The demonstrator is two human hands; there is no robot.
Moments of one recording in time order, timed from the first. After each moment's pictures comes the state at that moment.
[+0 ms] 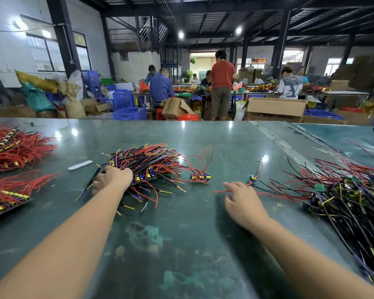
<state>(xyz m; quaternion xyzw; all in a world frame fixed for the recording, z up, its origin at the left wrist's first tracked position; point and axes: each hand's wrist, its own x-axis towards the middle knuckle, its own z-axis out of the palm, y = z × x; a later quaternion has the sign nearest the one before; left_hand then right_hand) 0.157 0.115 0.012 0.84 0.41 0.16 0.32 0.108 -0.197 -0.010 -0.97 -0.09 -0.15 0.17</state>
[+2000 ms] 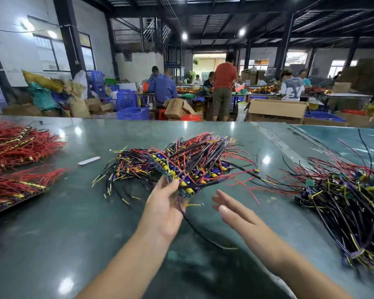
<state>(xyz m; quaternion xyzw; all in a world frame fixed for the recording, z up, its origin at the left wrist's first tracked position) 0.002 -0.025 0.045 0.33 0.02 0.06 0.94 -0.012 -0.202 0.006 -0.75 -0.18 0.07 0.64</state>
